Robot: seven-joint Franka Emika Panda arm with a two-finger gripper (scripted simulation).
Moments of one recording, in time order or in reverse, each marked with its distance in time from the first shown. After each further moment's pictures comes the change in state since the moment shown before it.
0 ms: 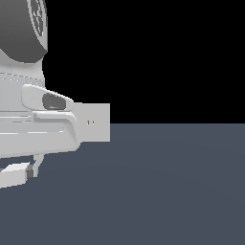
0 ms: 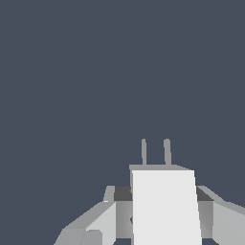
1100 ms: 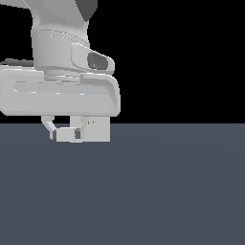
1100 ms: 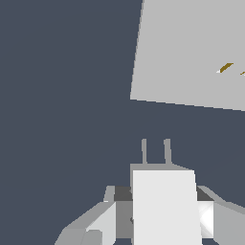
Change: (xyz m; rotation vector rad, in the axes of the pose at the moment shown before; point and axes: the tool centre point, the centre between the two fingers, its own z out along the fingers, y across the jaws) arm 0.005 0.080 -0.066 -0.058 0.003 0.301
